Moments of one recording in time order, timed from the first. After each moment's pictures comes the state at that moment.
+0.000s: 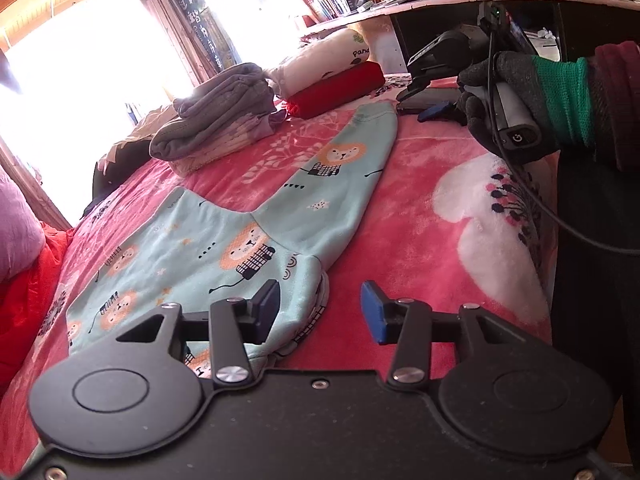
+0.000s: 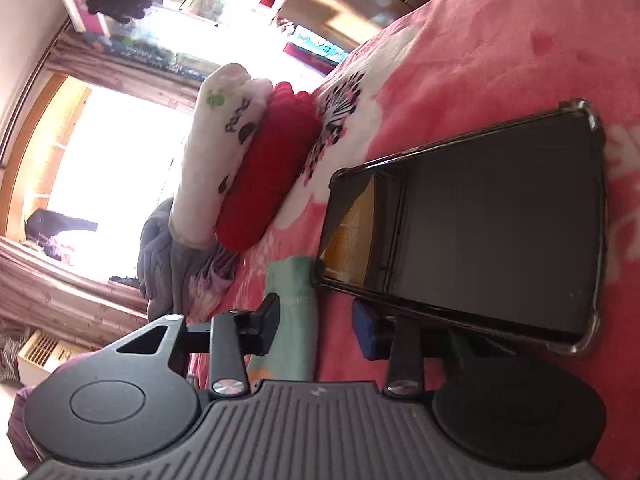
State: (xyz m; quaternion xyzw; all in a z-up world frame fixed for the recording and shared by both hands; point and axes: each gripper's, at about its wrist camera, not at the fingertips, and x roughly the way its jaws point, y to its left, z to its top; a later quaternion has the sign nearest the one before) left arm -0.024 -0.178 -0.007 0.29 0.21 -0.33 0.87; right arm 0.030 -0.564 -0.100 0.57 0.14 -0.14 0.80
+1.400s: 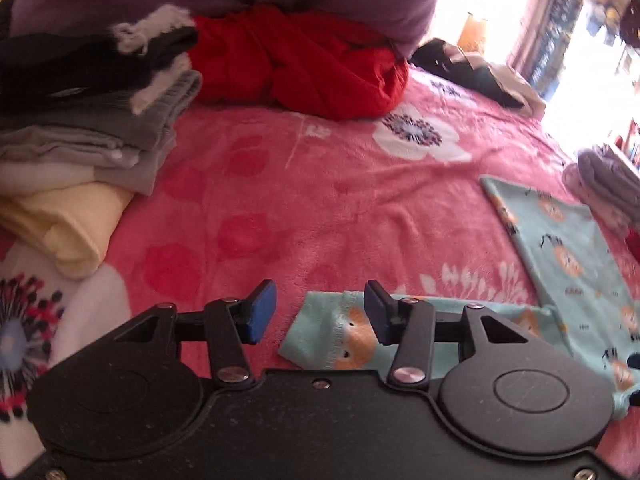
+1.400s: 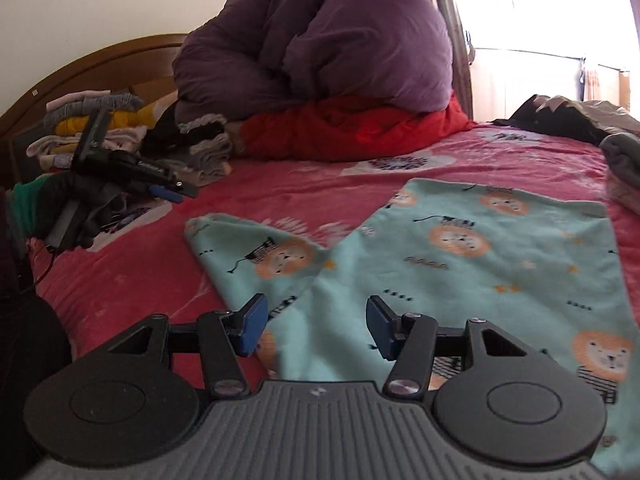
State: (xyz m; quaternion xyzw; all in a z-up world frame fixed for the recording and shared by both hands) left arm 0.176 0.297 0.005 -0.09 0.40 -0.07 0.91; right arm 0.056 -0.127 0.005 0.00 0.27 0.34 0.90
